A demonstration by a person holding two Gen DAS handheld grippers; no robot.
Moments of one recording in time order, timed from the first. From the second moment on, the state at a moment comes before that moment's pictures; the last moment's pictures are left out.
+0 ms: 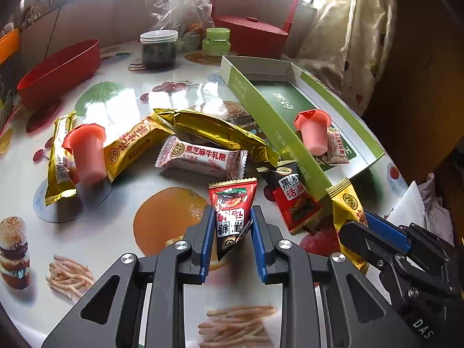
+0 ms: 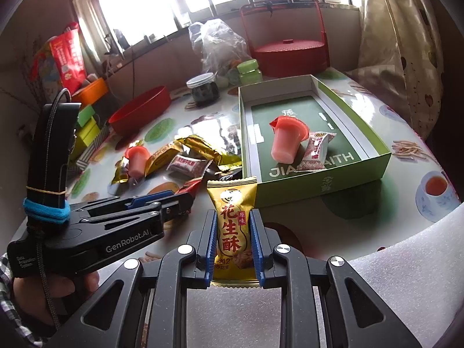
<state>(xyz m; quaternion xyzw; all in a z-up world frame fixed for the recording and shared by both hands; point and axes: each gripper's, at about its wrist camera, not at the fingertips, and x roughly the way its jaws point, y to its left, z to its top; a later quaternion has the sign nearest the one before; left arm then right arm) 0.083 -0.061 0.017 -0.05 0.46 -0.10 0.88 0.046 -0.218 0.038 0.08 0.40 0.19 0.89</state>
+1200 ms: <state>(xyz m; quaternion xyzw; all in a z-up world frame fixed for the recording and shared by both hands) 0.102 -0.114 0.066 -0.02 0.39 -0.19 0.90 0.078 -0.268 0.057 0.08 0.37 0.13 0.92</state>
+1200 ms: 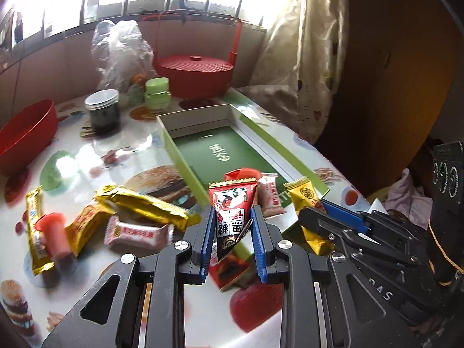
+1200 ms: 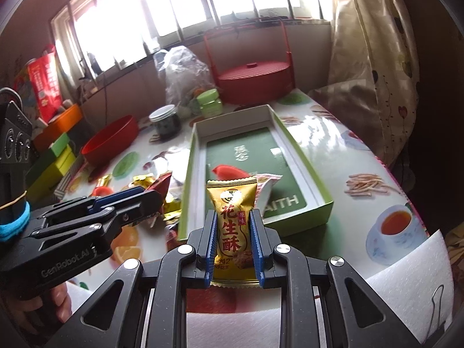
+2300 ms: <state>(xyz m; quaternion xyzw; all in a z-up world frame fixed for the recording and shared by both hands) 0.145 -0.146 0.037 -0.02 0.43 -0.20 0.88 0.141 -0.281 0.039 0.03 0.39 0.08 0.92</state>
